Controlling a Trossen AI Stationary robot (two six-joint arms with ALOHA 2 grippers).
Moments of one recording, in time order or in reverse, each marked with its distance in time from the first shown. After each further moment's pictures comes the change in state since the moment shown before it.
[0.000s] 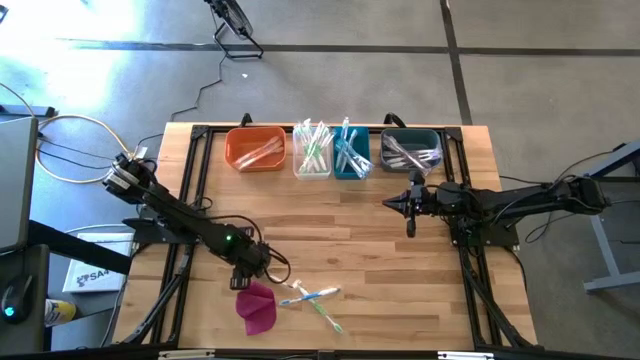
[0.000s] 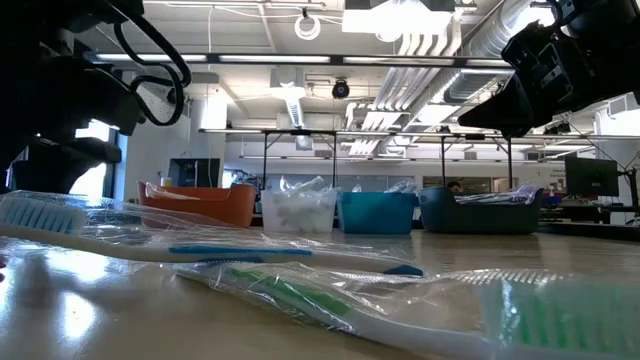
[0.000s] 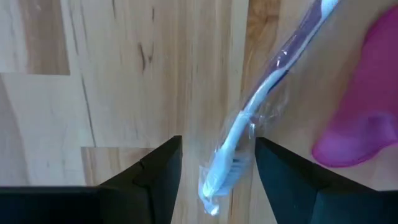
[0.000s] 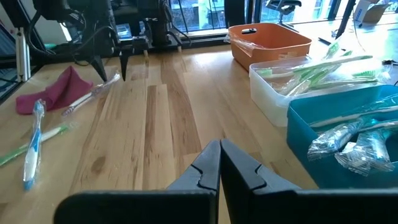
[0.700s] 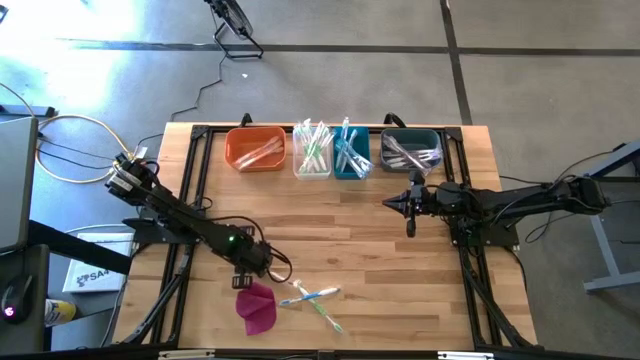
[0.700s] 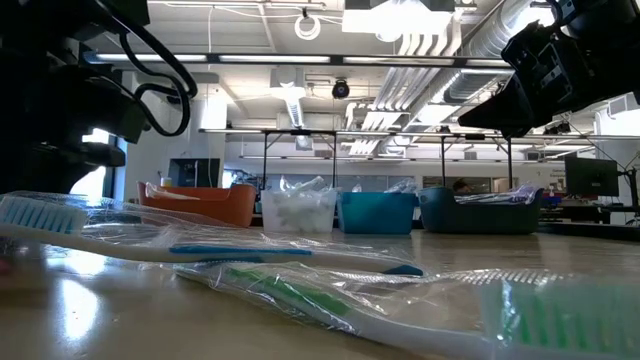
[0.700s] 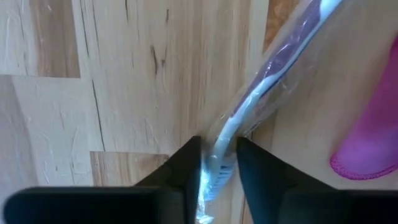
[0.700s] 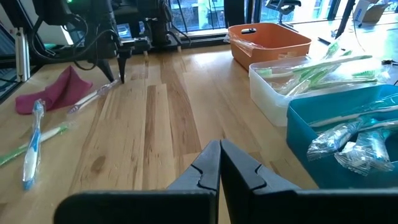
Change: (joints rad) left arm 0.001 0.045 0.001 0.016 -0.004 -0.003; right arm 0.000 0.000 0.000 0.000 0.001 0.000
